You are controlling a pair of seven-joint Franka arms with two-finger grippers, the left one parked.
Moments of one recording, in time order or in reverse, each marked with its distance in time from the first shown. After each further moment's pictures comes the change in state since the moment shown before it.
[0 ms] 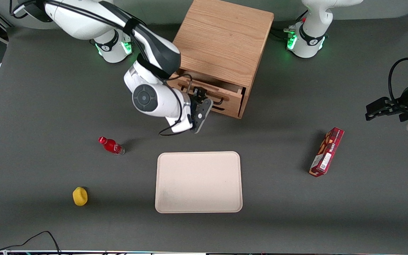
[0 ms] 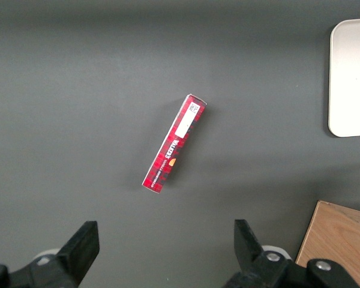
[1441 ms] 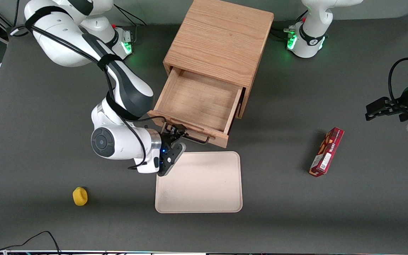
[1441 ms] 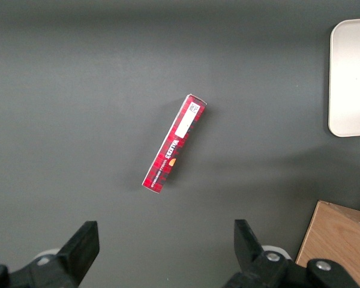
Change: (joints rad) arm -0.020 0.180 -0.127 0.355 -0.034 -0.136 0.000
